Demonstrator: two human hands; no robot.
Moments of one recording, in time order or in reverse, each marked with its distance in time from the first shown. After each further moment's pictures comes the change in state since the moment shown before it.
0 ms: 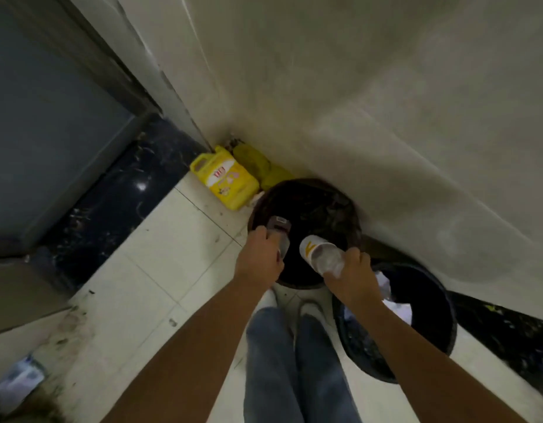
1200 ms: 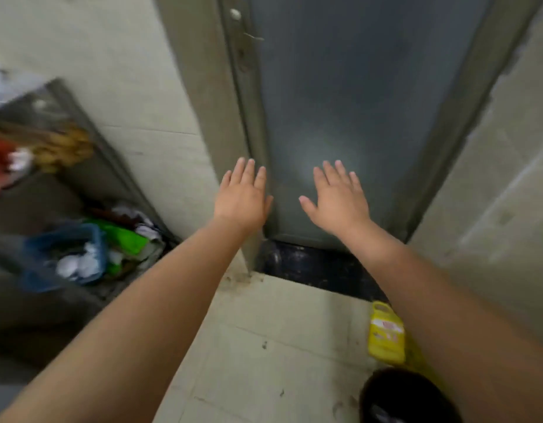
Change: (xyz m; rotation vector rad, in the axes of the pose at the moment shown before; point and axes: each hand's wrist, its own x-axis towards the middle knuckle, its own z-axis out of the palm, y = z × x) left_hand -0.468 -0.120 -0.216 -0.009 0.823 -0.998; right_hand -0.409 -0.321 -0.074 -0.690 0.293 -1.635
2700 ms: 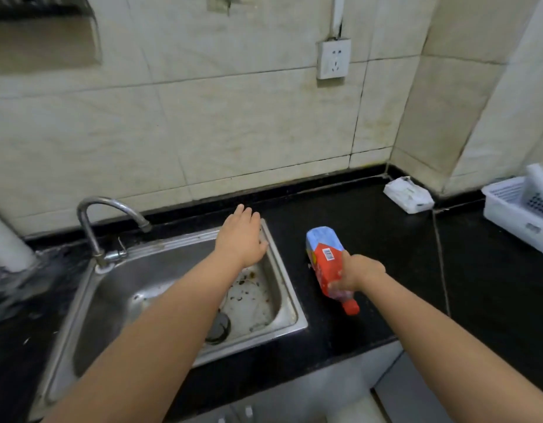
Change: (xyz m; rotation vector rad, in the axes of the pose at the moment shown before) left_hand -1.412 -0.313 -0.083 -0.036 -0.170 -2.564; right_hand -1.128 -0.962 0.159 -0.527 -0.560 -2.285
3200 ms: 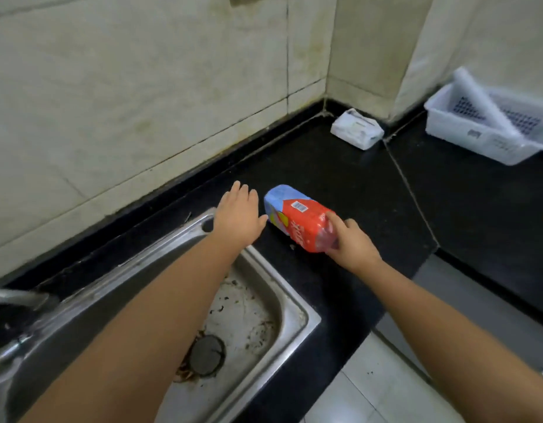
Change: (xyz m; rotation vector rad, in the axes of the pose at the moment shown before) left_hand 0.142 -0.002 0.058 0.097 -0.101 0.368; right_hand 0.059 -0.021 0.041 0.474 0.240 0.180
